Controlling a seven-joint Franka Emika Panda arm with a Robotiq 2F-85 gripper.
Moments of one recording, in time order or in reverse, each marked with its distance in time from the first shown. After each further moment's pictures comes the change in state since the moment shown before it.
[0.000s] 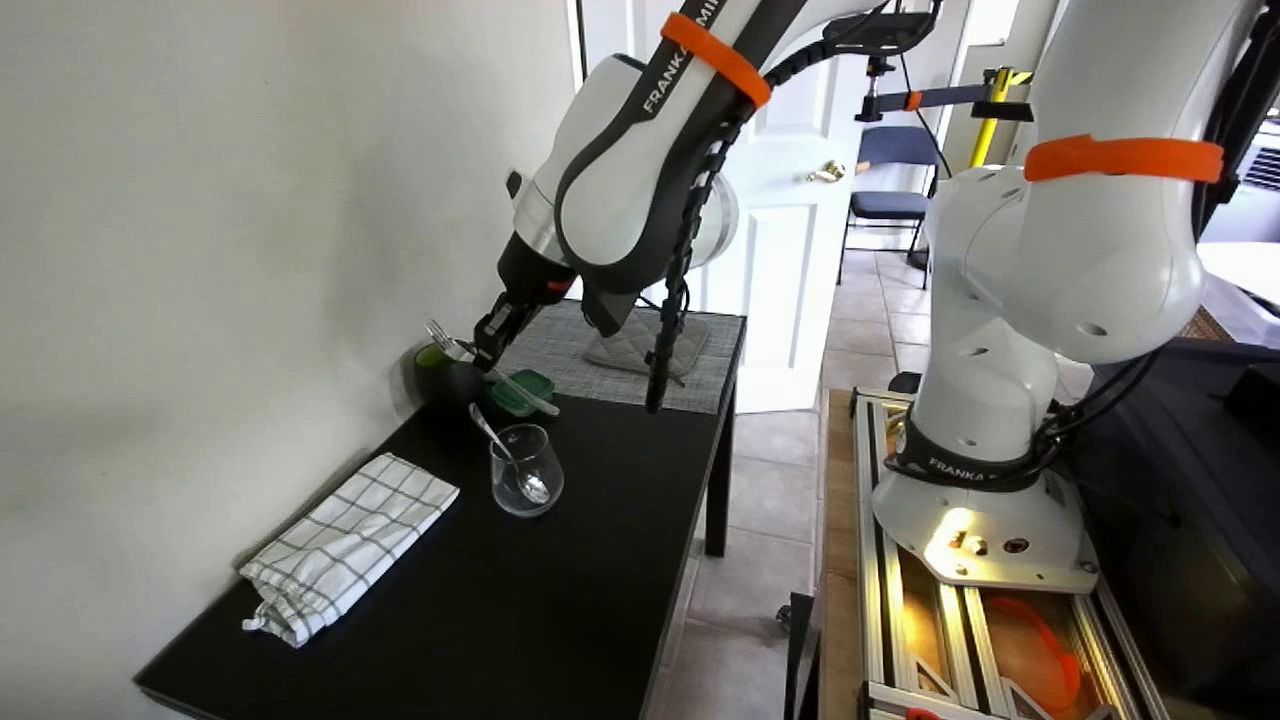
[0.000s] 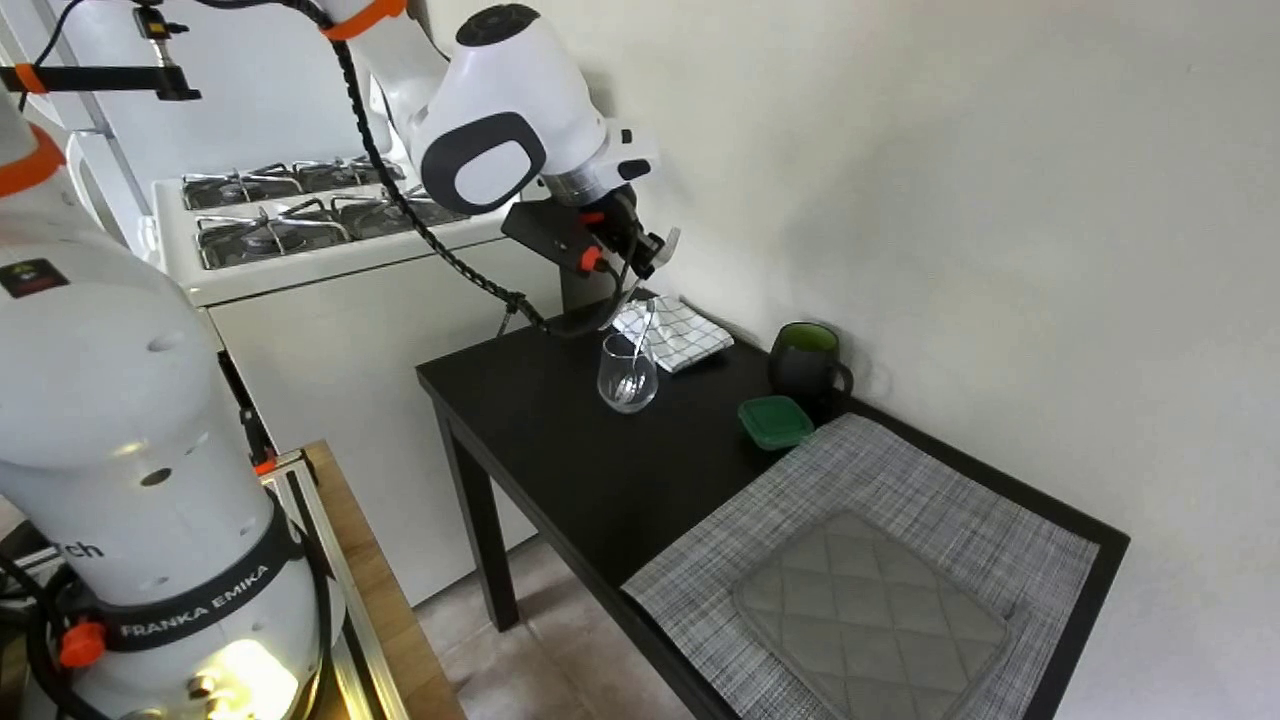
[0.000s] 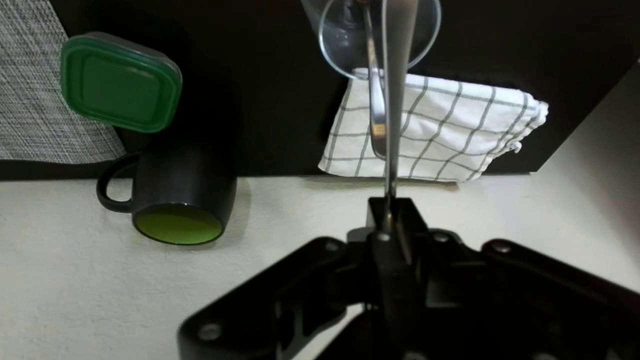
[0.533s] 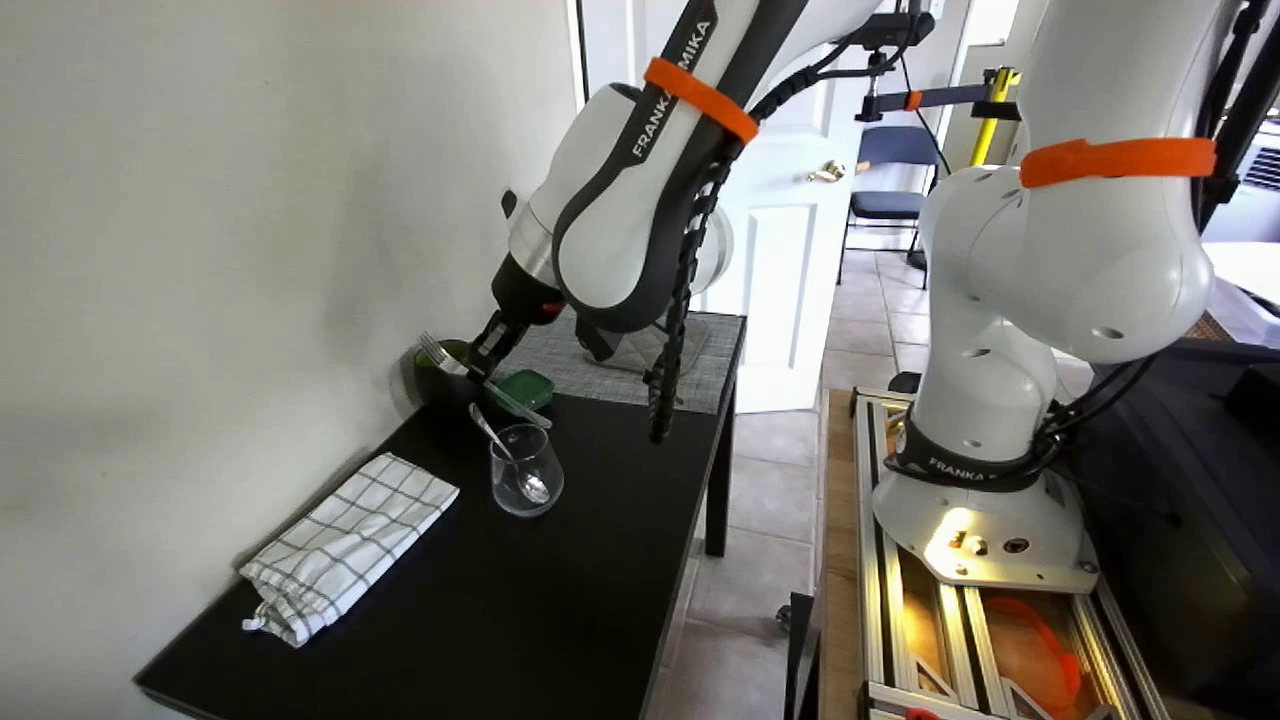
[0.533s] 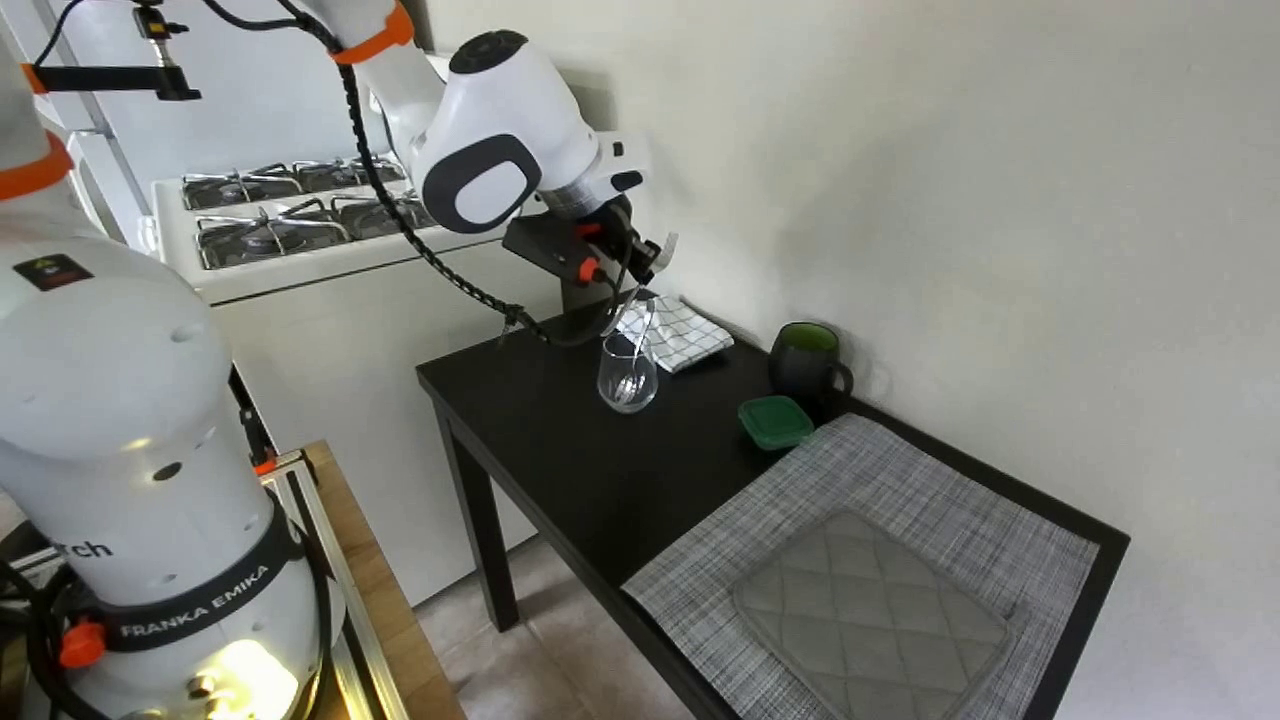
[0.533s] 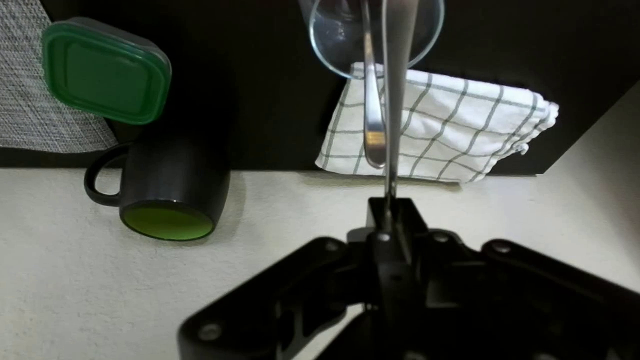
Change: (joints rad) arm 0.077 0.078 -0.039 0.007 -0.001 0.109 0.011
